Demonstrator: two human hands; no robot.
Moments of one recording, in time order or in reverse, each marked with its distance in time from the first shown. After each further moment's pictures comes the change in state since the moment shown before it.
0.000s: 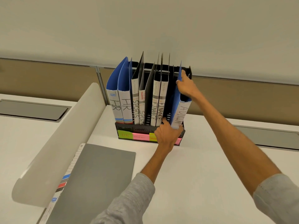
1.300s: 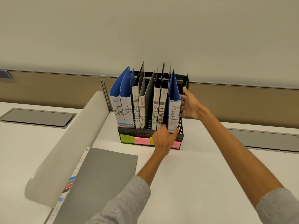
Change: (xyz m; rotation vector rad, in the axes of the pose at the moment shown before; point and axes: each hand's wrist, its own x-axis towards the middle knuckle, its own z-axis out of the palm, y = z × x) left_hand -0.009 -0.008 -0.021 -0.005 -0.030 0.079; right_hand -0.021 0.053 0.007 0.841 -0.368 0.232
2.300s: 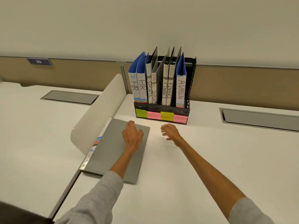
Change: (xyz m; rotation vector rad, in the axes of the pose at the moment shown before) left_hand -0.129 -0.134 -0.105 0.127 0.177 -0.213; right_hand -0.122 0.188 0.125 -0.252 0.129 0.092
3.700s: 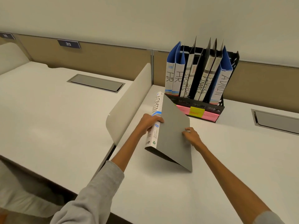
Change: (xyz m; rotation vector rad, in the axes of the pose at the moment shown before) left_hand 0.036 -0.058 -0.088 -0.553 -0.553 -0.337; right_hand -0.004 0.023 0.067 -0.376 0.069 0.033
